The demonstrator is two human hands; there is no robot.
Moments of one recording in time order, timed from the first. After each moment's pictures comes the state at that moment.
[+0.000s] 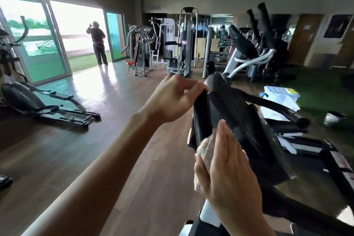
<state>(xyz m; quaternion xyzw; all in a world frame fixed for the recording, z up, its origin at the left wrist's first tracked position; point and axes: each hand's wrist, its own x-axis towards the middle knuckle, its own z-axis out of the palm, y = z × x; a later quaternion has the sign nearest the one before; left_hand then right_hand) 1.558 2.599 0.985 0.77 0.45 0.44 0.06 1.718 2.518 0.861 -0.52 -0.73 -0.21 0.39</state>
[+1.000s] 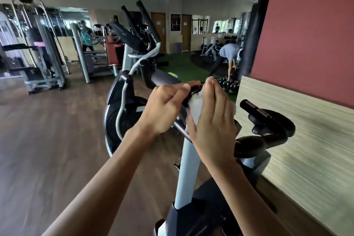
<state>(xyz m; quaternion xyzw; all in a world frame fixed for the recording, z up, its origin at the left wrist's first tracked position) 1.522 2.665 0.960 0.83 0.10 0.40 0.37 1.619 2.569 0.905 -0.68 -0.43 -0.47 0.37</state>
